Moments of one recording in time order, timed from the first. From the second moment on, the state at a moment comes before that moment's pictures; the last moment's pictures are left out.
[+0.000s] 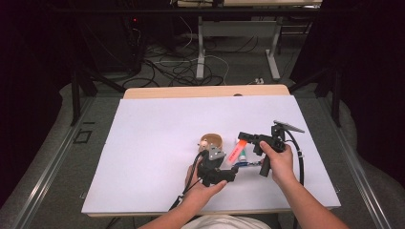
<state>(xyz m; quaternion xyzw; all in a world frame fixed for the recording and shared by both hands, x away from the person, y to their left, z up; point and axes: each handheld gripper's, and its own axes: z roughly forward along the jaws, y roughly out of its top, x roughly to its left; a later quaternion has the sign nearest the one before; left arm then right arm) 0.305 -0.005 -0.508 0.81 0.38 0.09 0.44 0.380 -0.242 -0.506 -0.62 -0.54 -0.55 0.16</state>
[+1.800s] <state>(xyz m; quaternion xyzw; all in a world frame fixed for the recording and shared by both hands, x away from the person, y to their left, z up) 0.327 0.090 -0.504 0.78 0.44 0.16 0.42 0.404 -0.194 -0.440 -0.55 -0.59 -0.59 -0.01</state>
